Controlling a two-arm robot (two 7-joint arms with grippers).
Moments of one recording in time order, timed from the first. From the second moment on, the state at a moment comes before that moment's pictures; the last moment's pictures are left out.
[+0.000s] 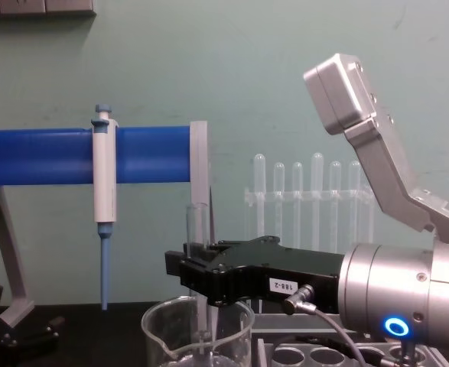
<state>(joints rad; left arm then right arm) -0.20 0.60 0.45 -1.41 -0.25 -0.12 0.03 0.39 0.29 -0.57 -1.45 0.34 0.06 0.46</state>
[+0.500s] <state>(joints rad) -0.20 0.60 0.45 -1.41 -0.25 -0.12 0.03 0.39 0.29 -0.57 -1.45 0.34 0.06 0.46</state>
